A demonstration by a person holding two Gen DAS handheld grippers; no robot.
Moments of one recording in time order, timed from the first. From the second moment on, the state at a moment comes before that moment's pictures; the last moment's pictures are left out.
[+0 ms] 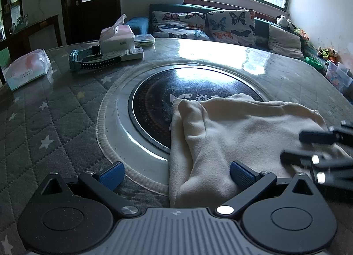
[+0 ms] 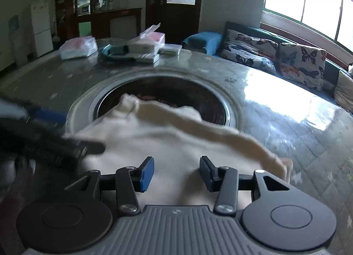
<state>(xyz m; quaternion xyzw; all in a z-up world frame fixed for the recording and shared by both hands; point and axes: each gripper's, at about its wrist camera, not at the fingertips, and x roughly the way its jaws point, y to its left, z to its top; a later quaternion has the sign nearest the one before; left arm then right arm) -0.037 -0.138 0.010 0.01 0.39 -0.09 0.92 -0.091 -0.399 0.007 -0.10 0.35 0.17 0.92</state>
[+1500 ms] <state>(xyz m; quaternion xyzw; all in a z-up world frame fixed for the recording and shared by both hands) -0.035 -0.074 0.027 -0.20 0.44 -0.11 0.87 -0.156 -0.294 0.007 -0.25 0.30 0.31 0.87</state>
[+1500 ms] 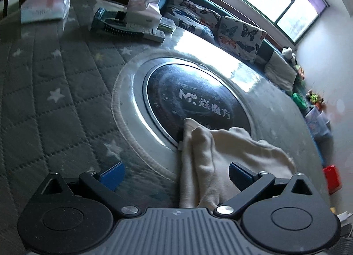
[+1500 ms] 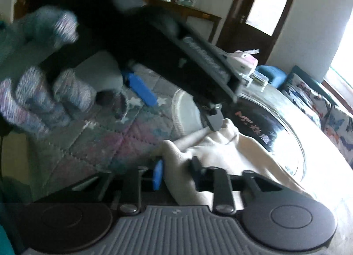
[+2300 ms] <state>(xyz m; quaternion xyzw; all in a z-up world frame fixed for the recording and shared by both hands) -0.014 -0.097 0.008 -0.34 0.49 -0.12 0.80 -0.149 -0.346 0.045 -0.09 0.30 0.31 0.90</state>
